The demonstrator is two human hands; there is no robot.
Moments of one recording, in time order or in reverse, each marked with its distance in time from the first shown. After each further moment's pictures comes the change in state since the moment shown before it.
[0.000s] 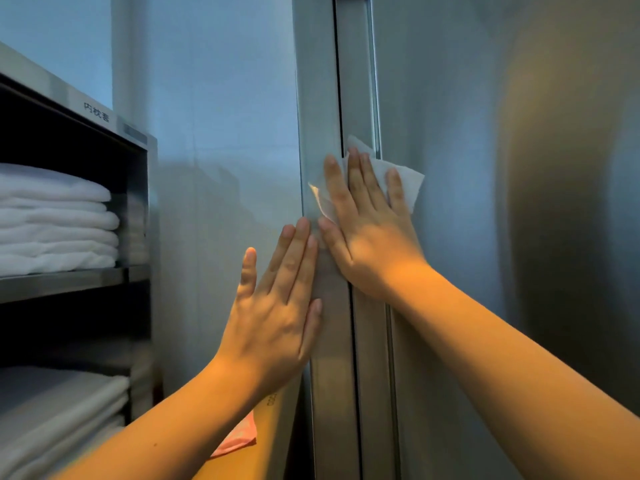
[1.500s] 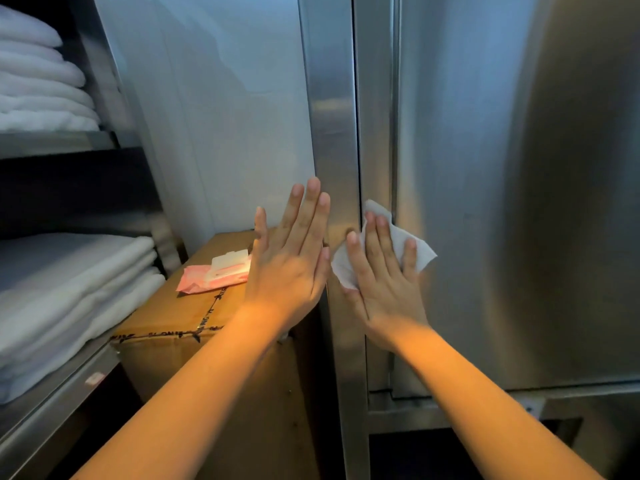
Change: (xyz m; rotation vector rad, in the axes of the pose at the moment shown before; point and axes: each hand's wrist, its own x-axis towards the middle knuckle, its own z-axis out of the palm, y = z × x) left_hand -0.127 0.049 -0.001 -0.169 -0.334 -0.097; right_hand -0.240 -0.066 0.070 0.098 -0.205 0.145
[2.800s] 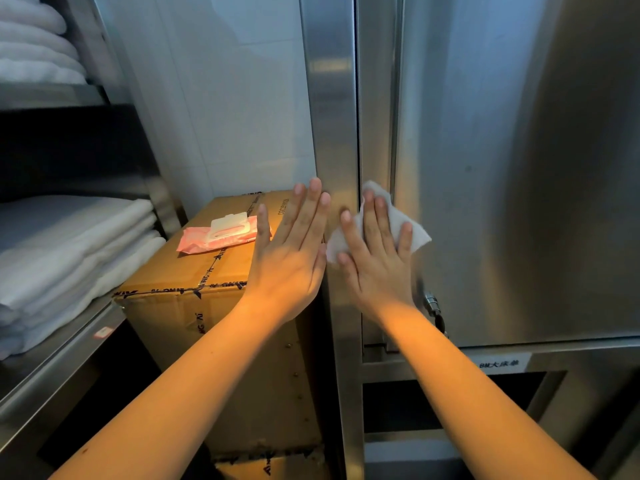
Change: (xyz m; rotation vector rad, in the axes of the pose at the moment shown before) left_hand -0.040 0.014 0.010 0.027 -0.107 -0.019; right_hand -0.027 -0.007 0.027 0.081 0.083 0.097
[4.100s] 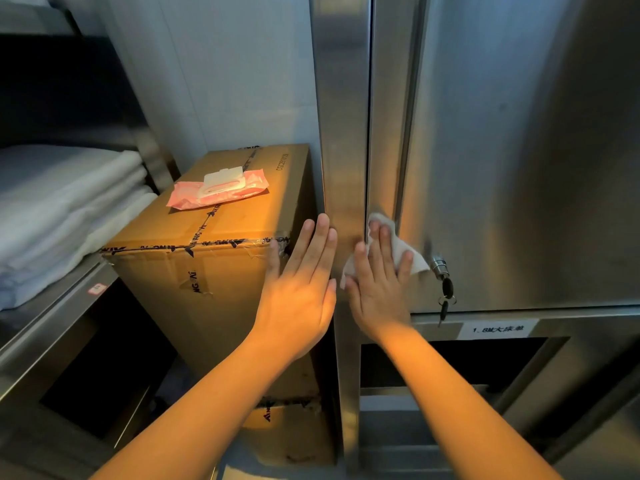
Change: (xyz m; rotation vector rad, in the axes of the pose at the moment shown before) left_hand -0.076 0.035 0.025 0.035 -0.124 -0.007; right_hand -0.093 0.006 0.044 0.024 -0.085 0.027
